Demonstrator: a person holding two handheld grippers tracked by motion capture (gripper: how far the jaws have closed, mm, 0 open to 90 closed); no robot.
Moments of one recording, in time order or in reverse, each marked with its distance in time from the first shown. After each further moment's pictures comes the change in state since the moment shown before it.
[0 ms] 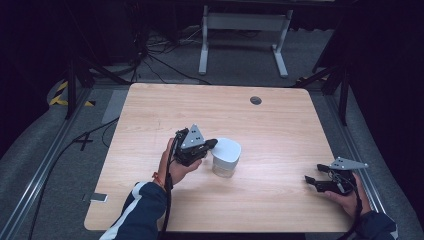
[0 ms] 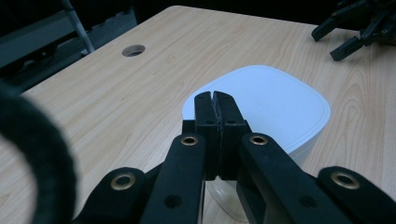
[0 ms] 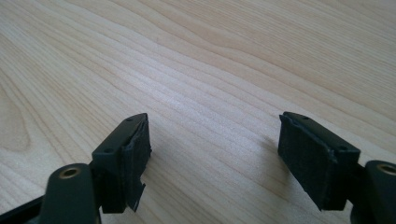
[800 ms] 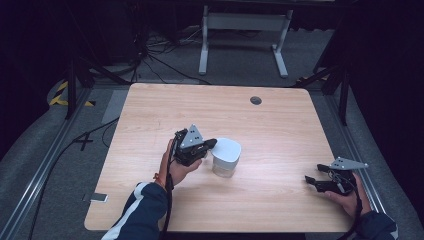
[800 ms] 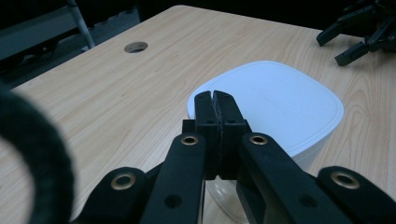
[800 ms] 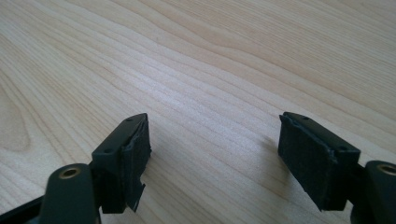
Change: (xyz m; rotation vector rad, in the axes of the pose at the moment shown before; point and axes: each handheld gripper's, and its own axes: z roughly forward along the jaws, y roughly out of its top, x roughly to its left) left arm 0.004 -0.006 0.002 -0.025 0.010 -0.032; right arm 0.001 0.000 0.000 0.001 -0.001 0.005
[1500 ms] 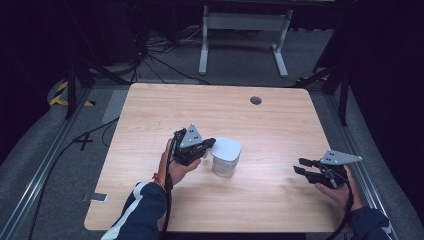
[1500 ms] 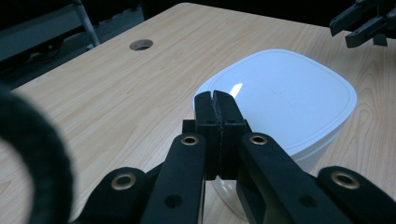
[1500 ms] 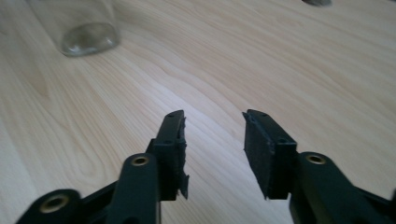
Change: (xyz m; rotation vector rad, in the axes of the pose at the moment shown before) left arm 0.000 0.000 -0.001 0.011 0.016 -0.007; right arm 0.043 0.058 -0.008 -0.126 0.144 -0.136
